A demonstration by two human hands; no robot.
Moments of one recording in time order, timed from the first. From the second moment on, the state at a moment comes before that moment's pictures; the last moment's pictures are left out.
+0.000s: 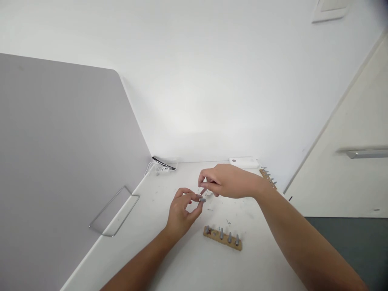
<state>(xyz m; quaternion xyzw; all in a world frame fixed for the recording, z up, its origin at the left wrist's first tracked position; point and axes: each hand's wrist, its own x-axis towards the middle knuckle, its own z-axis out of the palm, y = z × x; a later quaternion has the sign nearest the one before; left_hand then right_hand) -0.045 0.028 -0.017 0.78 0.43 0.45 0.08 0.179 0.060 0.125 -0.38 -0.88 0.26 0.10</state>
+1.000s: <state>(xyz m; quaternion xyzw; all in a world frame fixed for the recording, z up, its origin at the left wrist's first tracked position) -0.044 0.026 -0.015 0.77 0.43 0.45 0.08 0.190 0.055 0.132 -0.35 -0.87 0.36 0.01</state>
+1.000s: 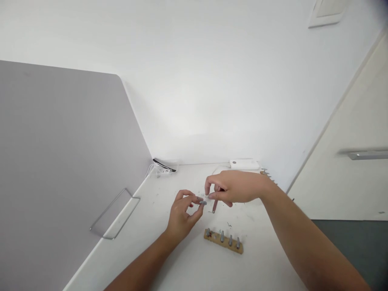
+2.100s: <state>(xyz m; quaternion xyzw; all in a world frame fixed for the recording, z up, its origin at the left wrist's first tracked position) -0.045 0.027 -0.017 0.78 0.44 0.43 0.10 0.185 0.058 0.132 -0.33 -0.88 0.31 0.13</state>
